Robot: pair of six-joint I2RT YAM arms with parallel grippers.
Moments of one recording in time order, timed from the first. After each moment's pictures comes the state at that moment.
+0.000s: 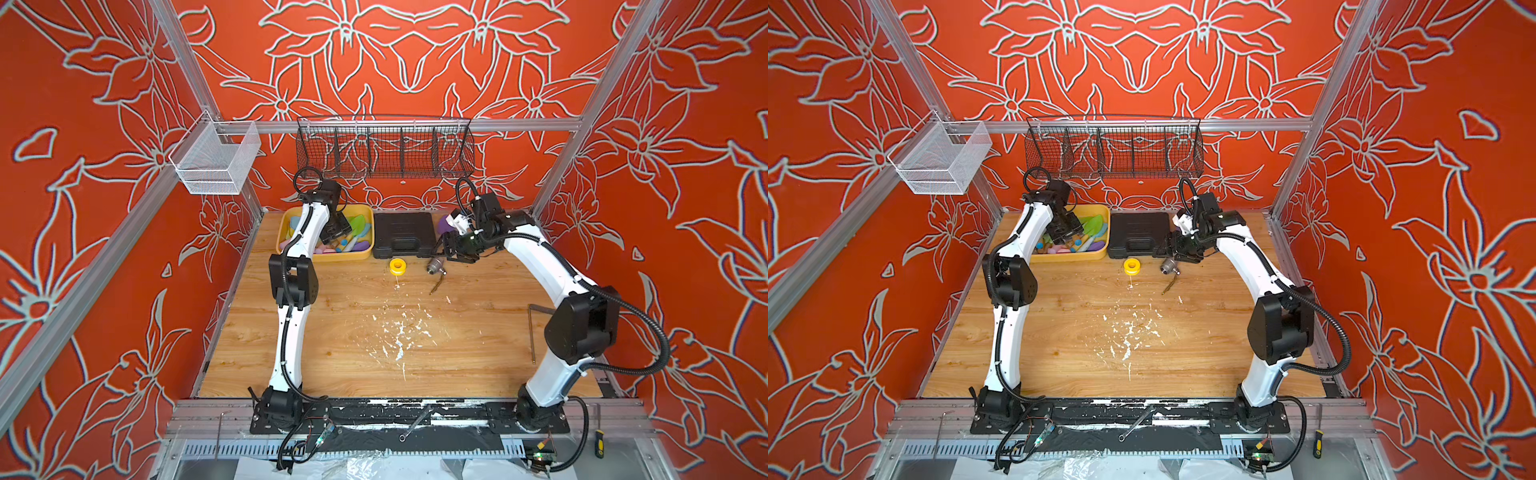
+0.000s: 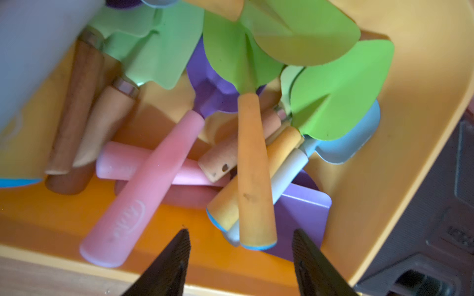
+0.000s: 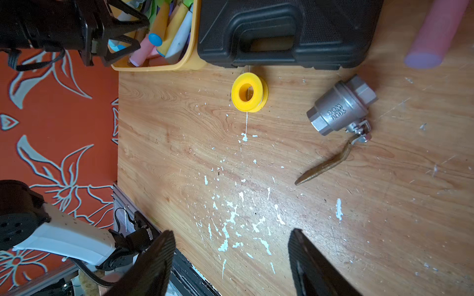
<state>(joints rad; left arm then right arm) -0.07 2.47 2.50 -1.27 0.03 -0.67 0.26 1.75 1.65 -0.99 -0.56 0.31</state>
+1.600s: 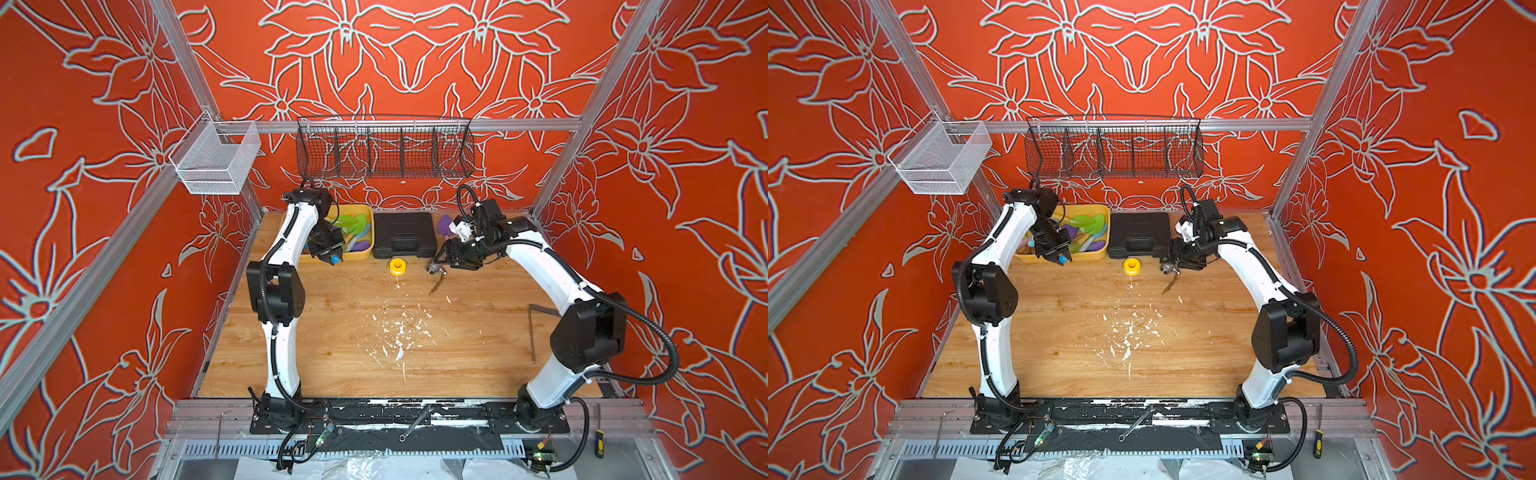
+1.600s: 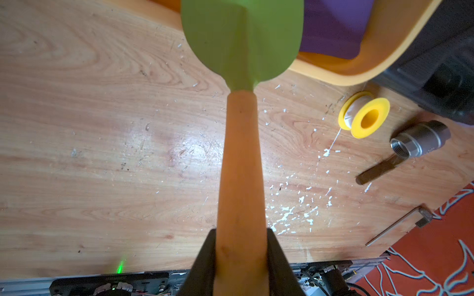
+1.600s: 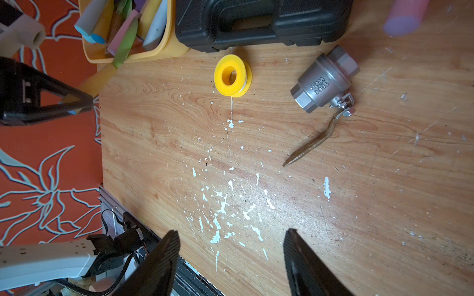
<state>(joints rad) -0.08 2.11 2.16 -1.57 0.26 -0.49 0.27 1.70 1.57 -1.00 -0.50 0.35</state>
